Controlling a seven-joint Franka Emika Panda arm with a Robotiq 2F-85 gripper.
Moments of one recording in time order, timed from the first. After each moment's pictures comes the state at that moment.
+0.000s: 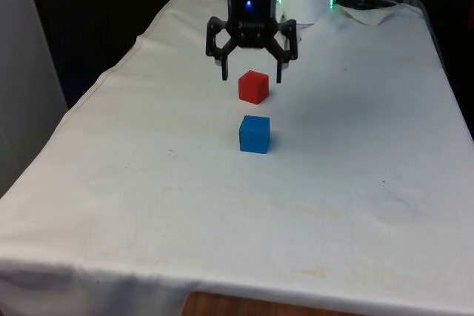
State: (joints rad) arm 0.09 0.39 -0.21 -1.94 0.06 2.36 -0.18
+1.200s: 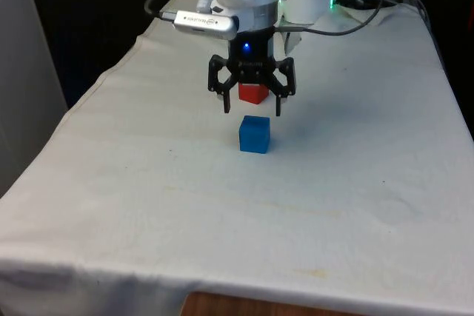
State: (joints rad) arm 0.09 0.51 -0.20 -1.93 0.14 2.47 -0.20
